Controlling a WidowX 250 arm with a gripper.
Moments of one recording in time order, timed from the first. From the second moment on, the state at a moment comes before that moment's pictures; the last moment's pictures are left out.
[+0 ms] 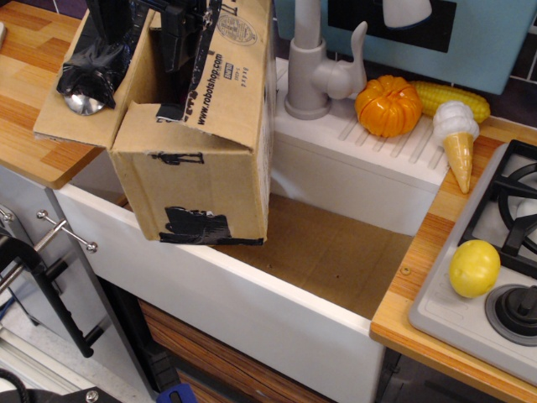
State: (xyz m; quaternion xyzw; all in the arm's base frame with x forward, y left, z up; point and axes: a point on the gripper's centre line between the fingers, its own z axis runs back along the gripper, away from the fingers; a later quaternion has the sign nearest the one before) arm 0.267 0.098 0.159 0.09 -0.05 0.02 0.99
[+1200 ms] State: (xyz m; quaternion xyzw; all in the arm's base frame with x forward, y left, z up) arm 0.281 0.073 0.130 -0.04 -0.04 0.09 0.99
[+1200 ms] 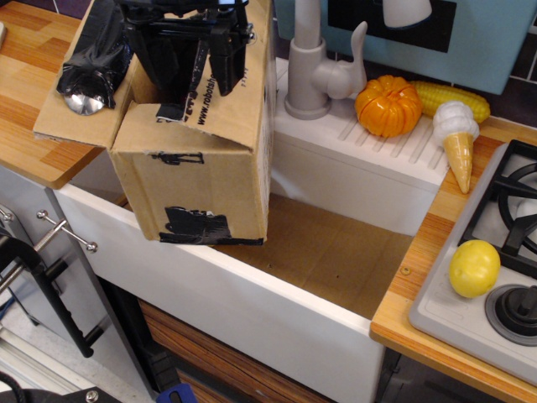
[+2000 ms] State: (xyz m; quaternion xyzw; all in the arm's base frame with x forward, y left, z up) arm 0.288 0.051 0.125 -0.08 -0.04 0.12 0.99
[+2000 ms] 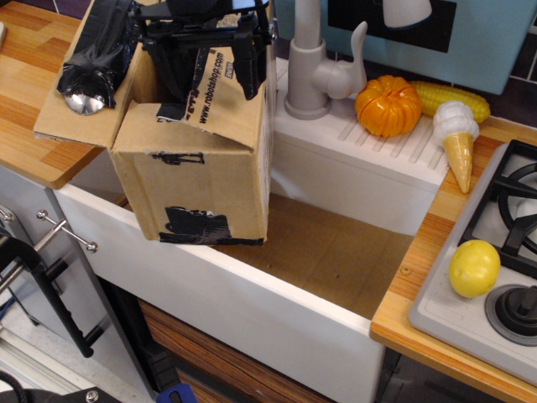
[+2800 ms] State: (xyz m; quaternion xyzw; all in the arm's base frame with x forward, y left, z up) arm 0.306 0.019 0.160 -0.05 -0.08 0.06 0.99
